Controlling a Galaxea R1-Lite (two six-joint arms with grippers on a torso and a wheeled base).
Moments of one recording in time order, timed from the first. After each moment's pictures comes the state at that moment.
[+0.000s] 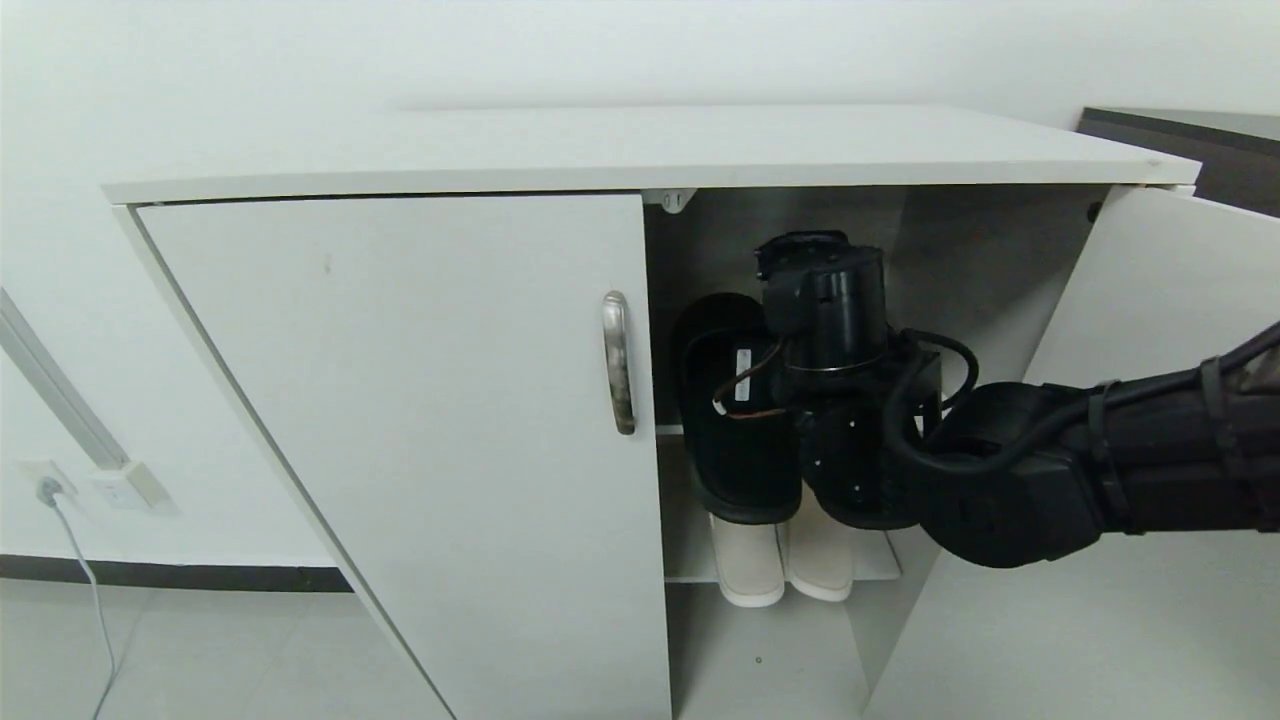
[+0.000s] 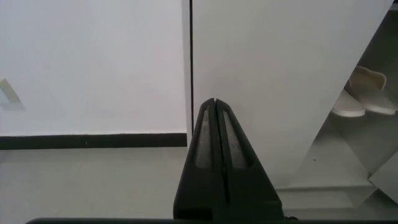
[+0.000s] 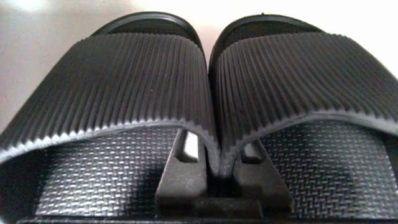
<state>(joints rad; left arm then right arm) 0.00 0.00 0.00 0.00 0.01 0.00 0.82 1.98 -1.37 -0.43 -0.81 0.17</state>
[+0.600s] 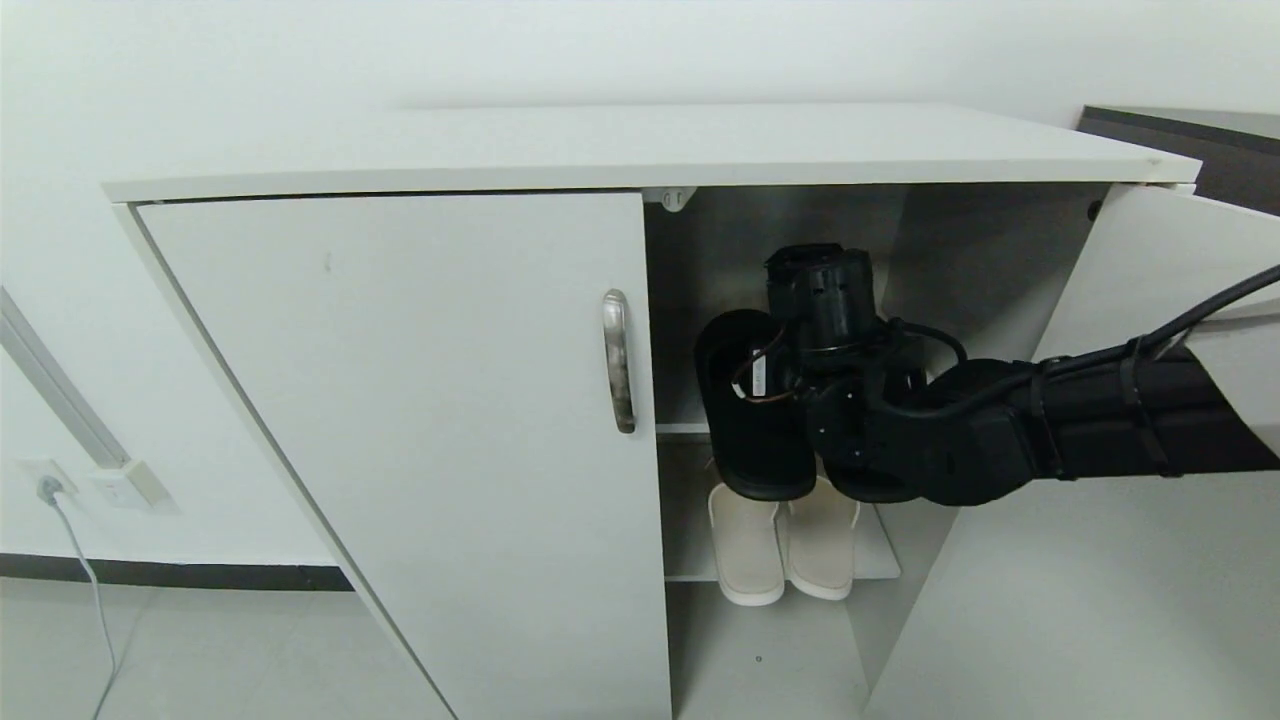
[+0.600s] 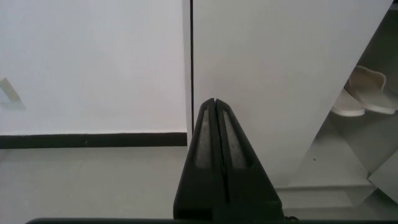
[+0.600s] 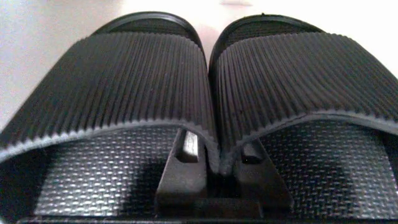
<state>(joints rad) 0.00 0.00 0.00 0.00 0.01 0.00 0.73 2.05 -1.49 -0.29 -0.74 0.17</state>
